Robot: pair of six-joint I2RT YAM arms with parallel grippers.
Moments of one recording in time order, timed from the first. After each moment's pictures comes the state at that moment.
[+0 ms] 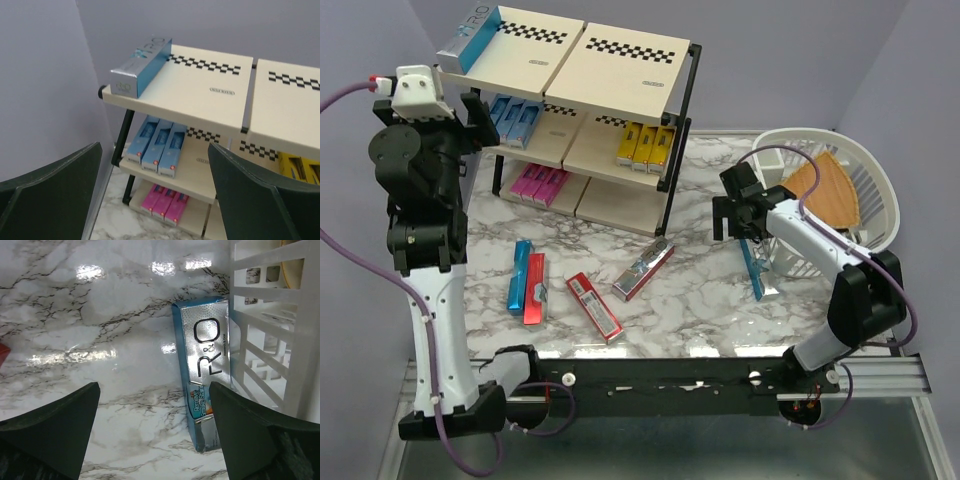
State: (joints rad) left arm 0.16 1.10 1.63 -0.35 0.06 -0.04; right arm 0.43 1.55 1.21 -0.77 0.29 0.34
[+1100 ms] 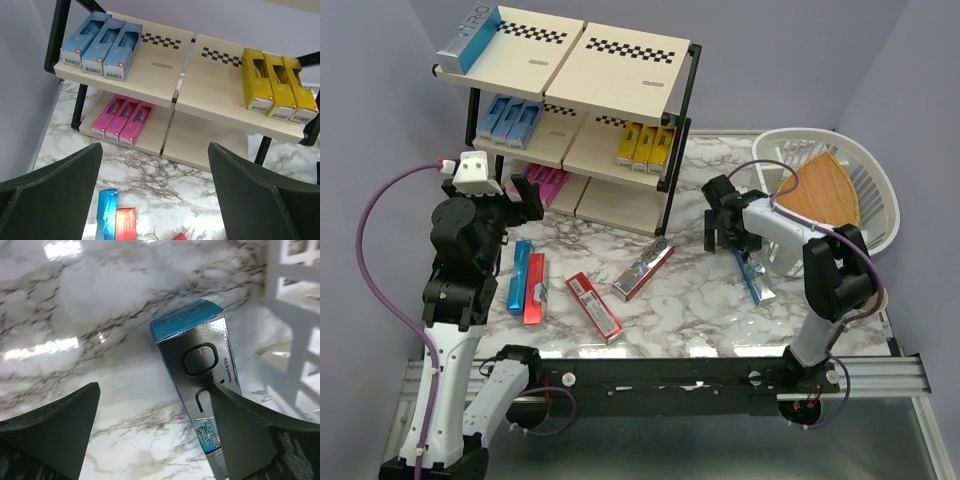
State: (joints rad) left arm -0.12 0.73 1.09 -0.41 -0.07 -0.15; right arm 0.46 1.78 1.22 -0.76 0.36 0.48
